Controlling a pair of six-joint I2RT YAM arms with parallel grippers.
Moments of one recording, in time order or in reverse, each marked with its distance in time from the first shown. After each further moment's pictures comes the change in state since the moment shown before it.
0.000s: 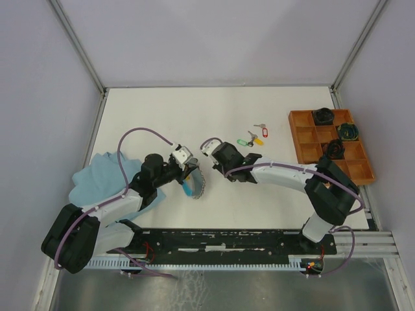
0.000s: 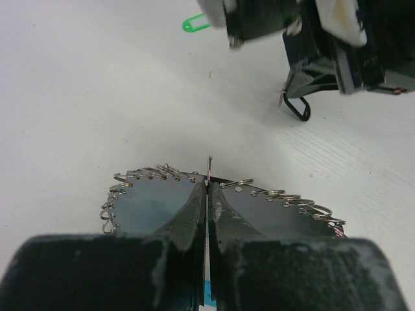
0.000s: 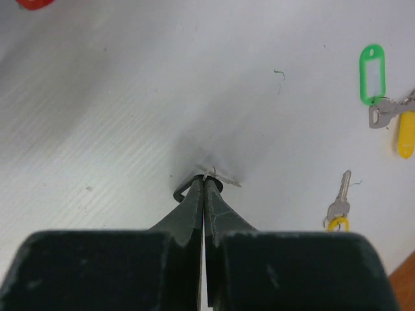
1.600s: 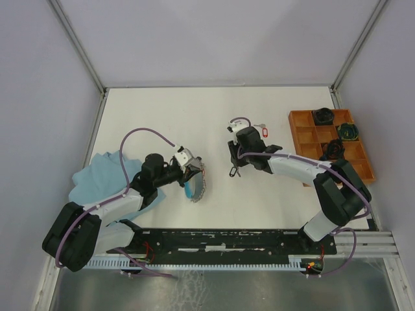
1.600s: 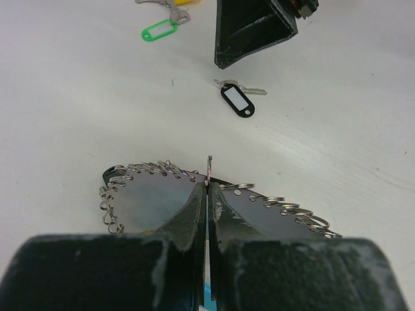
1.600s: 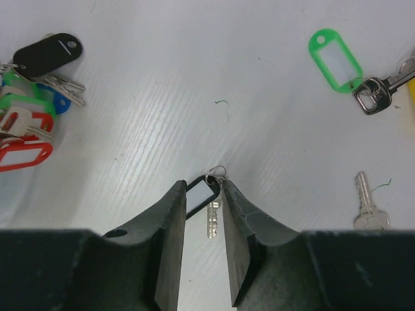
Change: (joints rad) left arm 0.000 0.017 0.000 0.016 0.135 0.000; right arm -0.272 -0.098 -0.159 0.294 -0.269 0.277
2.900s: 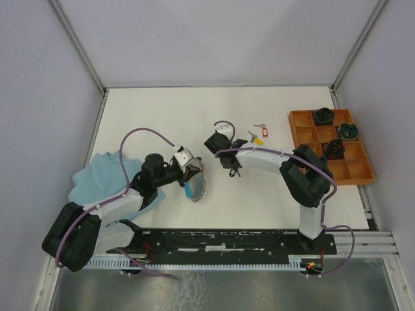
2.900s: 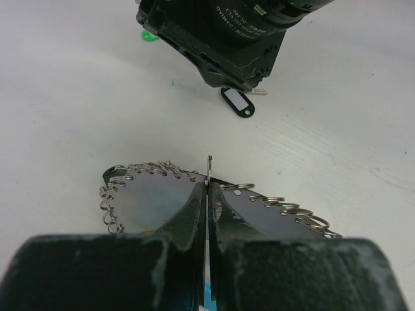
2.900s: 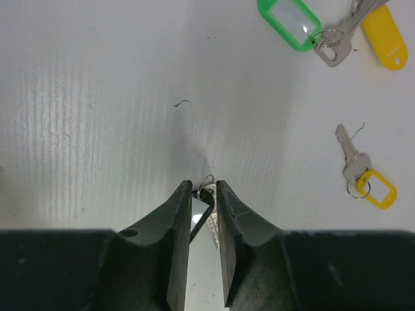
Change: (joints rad) left arm 0.000 0.000 0.000 0.000 0.000 0.000; right arm 0.183 0.309 0.383 -0.449 0.490 0.297
